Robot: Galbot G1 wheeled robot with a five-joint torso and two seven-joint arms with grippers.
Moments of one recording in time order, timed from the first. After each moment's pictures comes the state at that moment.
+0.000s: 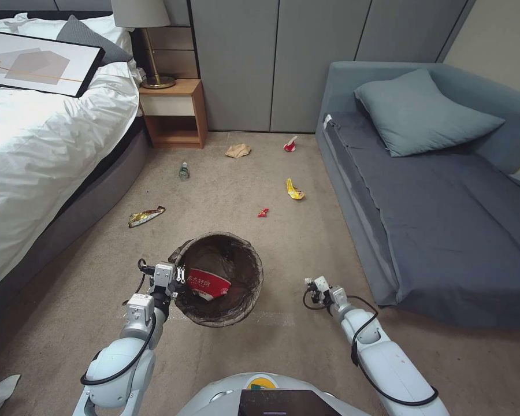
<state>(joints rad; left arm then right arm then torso) 1.67 -1.39 -0.59 -2.25 -0.05 0.34 0.07 -1.16 1.22 0.32 1.26 0.03 -0.17 -0.24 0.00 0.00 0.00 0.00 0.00</state>
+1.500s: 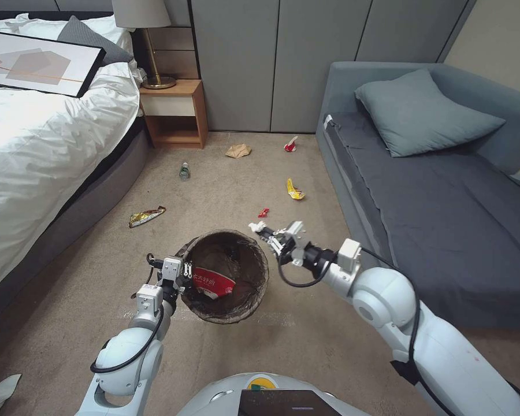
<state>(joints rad) 1.61 -1.39 -0.54 -2.25 -0.04 0.44 0.05 -1.10 0.93 0.12 2.22 0.50 -0.42 -0.27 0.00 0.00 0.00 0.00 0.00</state>
